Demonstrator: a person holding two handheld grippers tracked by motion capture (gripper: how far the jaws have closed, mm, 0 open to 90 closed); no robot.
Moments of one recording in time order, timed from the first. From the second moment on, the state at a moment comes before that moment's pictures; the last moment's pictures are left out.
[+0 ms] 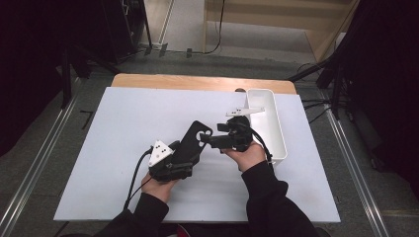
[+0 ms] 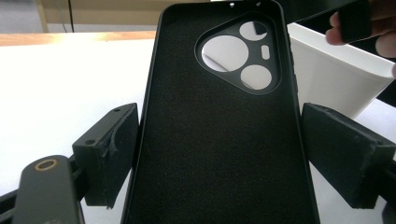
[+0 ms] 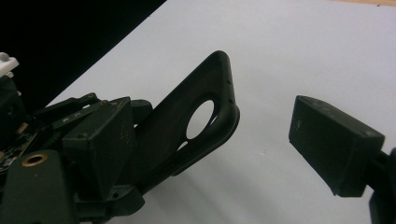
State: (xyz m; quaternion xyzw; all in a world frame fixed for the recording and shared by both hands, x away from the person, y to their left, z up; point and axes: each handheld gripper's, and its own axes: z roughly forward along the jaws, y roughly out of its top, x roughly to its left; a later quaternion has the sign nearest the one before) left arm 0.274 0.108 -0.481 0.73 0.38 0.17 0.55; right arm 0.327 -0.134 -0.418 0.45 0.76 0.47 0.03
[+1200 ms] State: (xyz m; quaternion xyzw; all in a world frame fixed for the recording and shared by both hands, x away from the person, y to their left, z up) left arm 0.270 0.102 -0.484 0.72 0.37 0.19 0.56; right arm 0.345 -0.128 -0.424 0.52 0.71 0.46 -0.08
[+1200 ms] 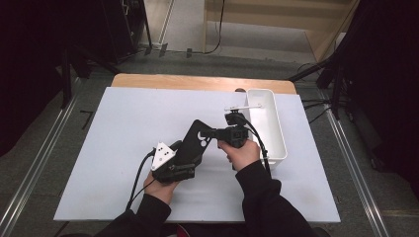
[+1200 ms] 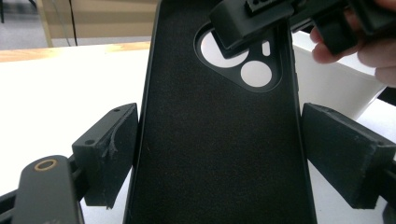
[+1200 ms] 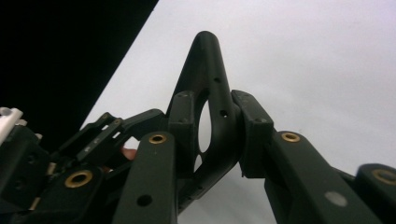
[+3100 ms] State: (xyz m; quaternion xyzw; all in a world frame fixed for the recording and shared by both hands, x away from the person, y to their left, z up) left arm 0.293 0.112 -0.476 0.79 0.36 0.02 0.49; right arm 0.335 -0.153 -0.391 0.50 0.74 0.46 -0.01
